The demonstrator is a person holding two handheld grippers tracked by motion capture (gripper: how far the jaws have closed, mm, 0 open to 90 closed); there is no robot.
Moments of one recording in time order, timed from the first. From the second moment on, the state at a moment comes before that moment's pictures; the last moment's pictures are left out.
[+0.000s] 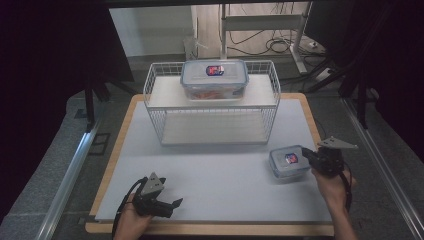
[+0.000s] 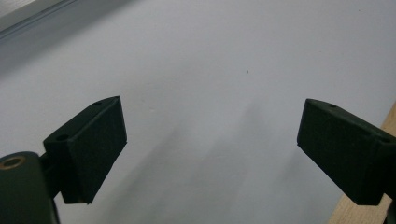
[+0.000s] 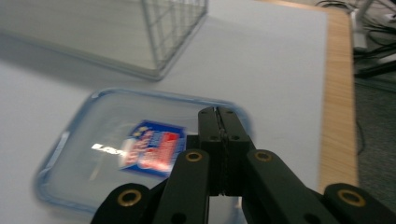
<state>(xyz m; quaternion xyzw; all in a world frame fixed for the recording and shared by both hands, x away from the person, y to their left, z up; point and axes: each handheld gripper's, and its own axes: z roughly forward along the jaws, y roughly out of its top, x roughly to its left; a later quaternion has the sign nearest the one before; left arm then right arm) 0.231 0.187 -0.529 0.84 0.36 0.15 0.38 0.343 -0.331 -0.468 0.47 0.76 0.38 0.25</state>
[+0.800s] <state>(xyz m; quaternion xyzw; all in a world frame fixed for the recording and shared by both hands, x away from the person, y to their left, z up) 0.233 0.186 -0.531 0.84 0.36 0.14 0.38 0.367 -0.347 -0.495 0.51 0.76 0.35 0.20</state>
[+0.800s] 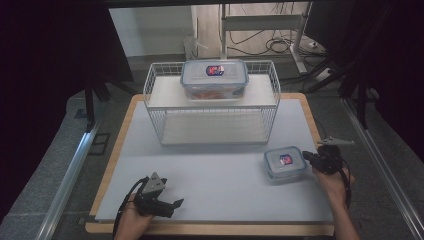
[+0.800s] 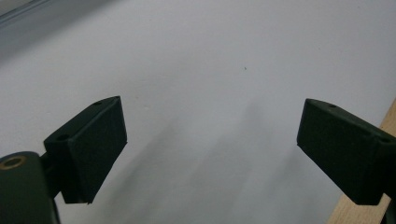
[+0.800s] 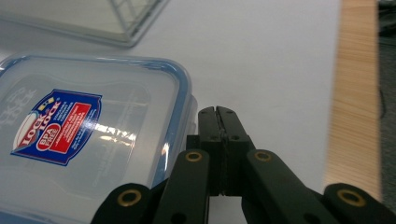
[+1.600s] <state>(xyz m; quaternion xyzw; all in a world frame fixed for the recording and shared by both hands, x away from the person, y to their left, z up) 0.234 0.185 -0.532 0.84 0.36 0.13 0.38 0.342 -0.259 -0.496 0.42 0.83 0.35 0.13</state>
